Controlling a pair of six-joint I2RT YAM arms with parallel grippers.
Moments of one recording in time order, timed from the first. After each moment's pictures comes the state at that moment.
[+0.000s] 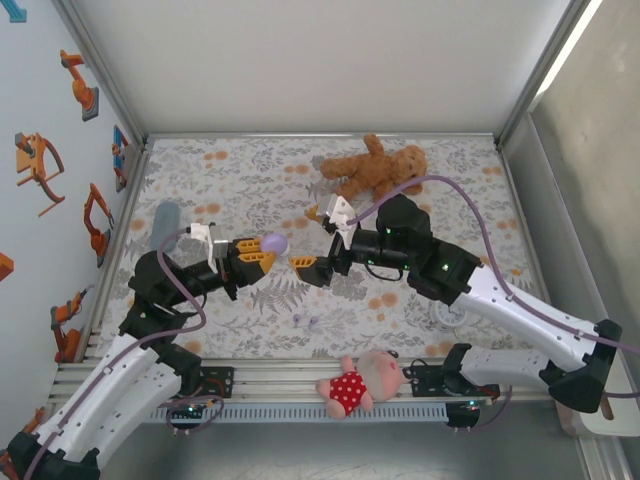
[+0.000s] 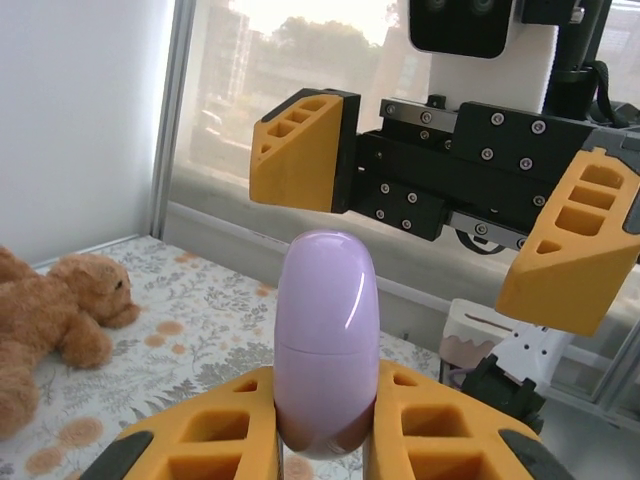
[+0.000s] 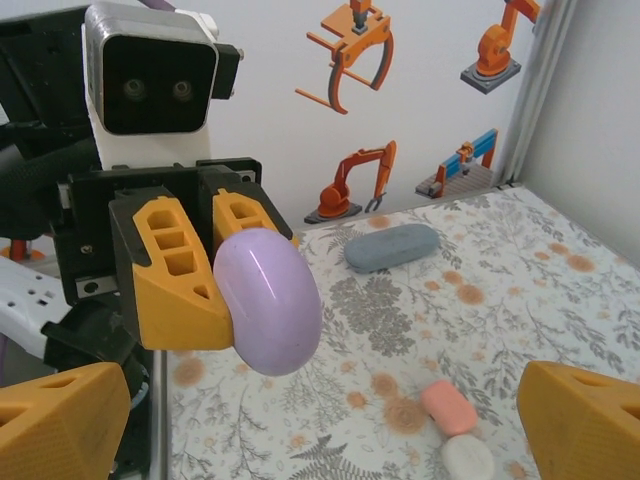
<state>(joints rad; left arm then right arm) -0.54 0.57 0.50 0.23 0.73 -0.31 0.98 1.11 1.12 -0.21 -0.35 -0.04</state>
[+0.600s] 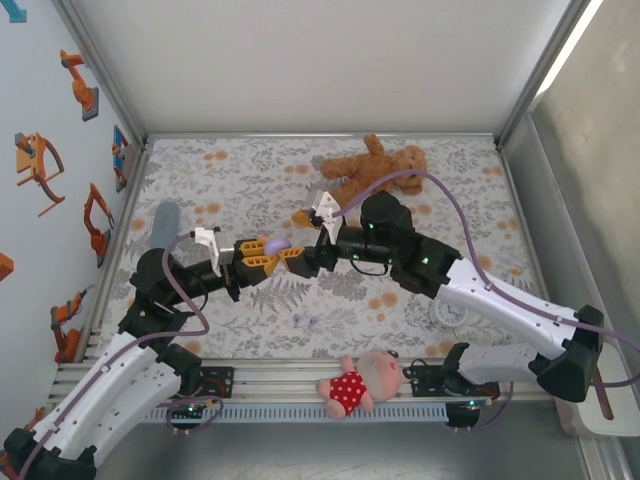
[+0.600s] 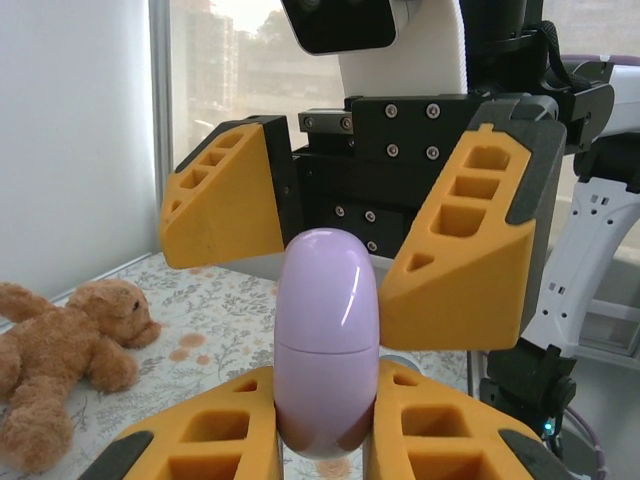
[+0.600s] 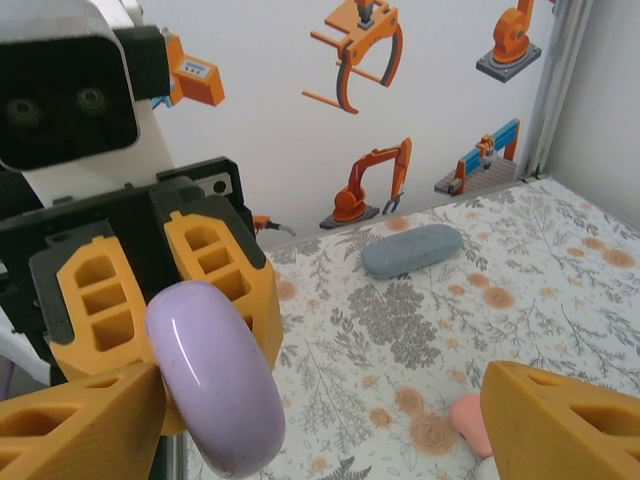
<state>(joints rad) -0.57 0.58 0.53 0.18 0.74 -0.15 0.97 1.21 1.13 -0.12 -0.37 0.02</state>
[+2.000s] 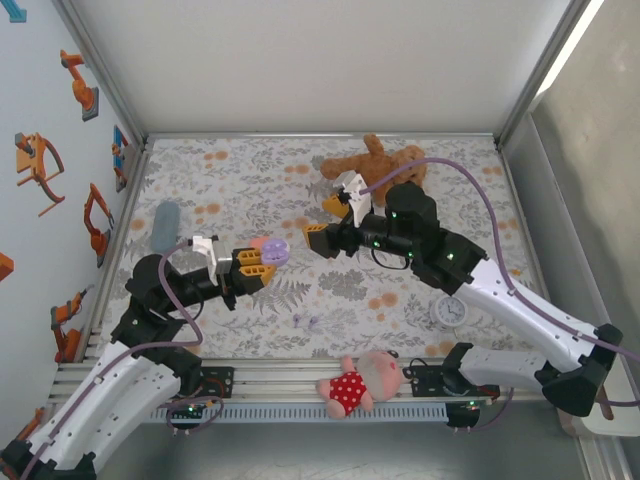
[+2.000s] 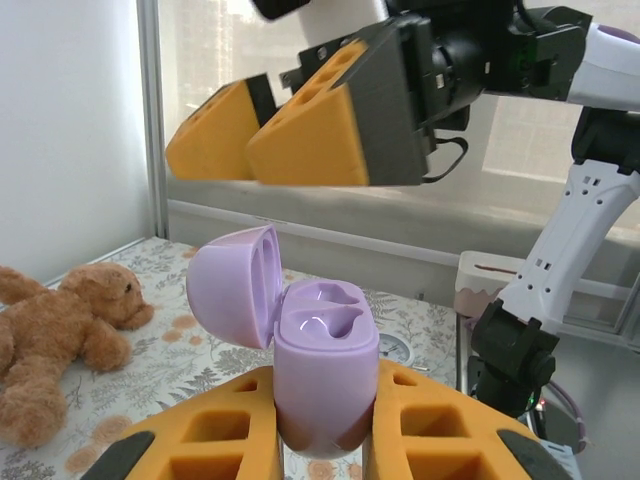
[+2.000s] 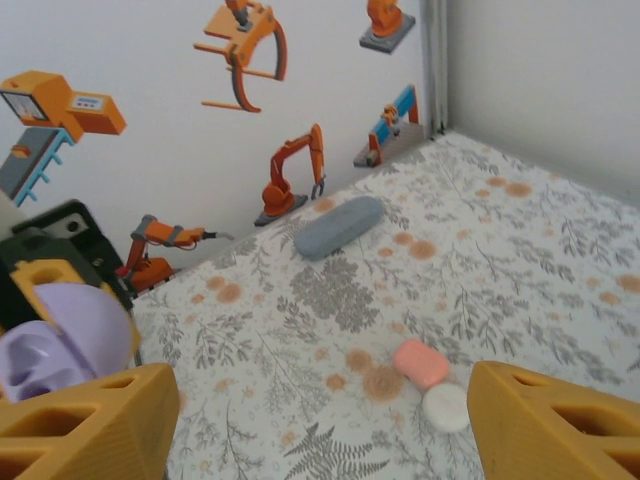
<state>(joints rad) -0.58 0.50 0.54 0.05 0.74 -0.11 0.86 1.13 1.16 -0.29 -0.28 0.17</state>
